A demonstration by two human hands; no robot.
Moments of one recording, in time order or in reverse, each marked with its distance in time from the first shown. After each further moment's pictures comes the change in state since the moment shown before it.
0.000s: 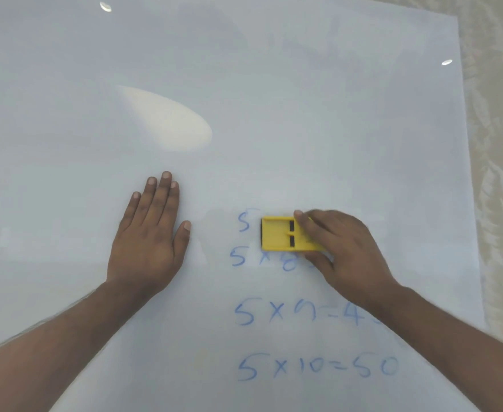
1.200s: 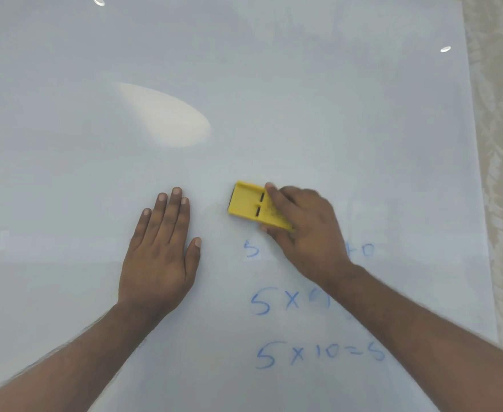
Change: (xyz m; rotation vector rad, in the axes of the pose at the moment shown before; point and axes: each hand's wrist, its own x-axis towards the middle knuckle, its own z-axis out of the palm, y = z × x) left_hand -0.035 -0.002 0.005 -0.003 0.021 0.046; right_hand 0.046 -0.059 0.033 0.071 0.150 0.131
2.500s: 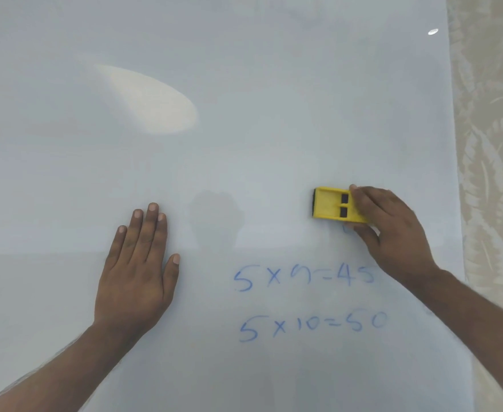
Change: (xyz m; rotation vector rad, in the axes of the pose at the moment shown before) left_hand -0.053 0.004 0.000 -0.006 -0.065 -0.018; right_hand -0.092 0.112 -0.069 -0.158 -0.054 0.074
